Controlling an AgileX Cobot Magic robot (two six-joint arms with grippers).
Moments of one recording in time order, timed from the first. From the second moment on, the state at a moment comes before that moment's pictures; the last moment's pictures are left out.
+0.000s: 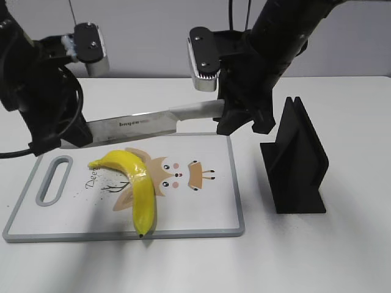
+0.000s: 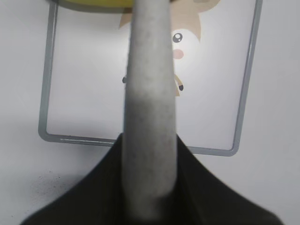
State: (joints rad) left arm -0.39 1.63 -1.17 -0.27 0.97 1.11; right arm 0.52 1.91 -1.50 0.35 0.98 -1.30
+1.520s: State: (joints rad) left arm -0.30 1.39 -1.23 -0.17 0.89 0.70; right arm 0.52 1.89 -1.50 0.30 0.99 -1.16
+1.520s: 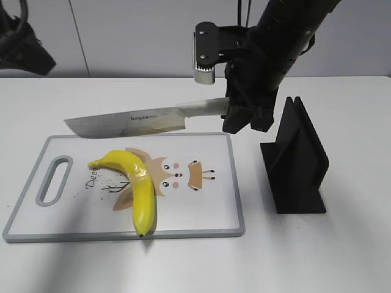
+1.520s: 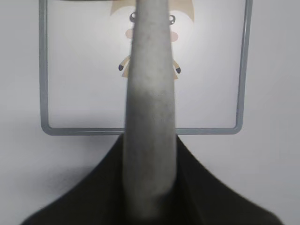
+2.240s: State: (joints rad) left arm -0.07 1.19 -1.14 -0.14 1.21 0.30; right arm 0.52 1.77 -1.50 0.30 1.10 -0.33
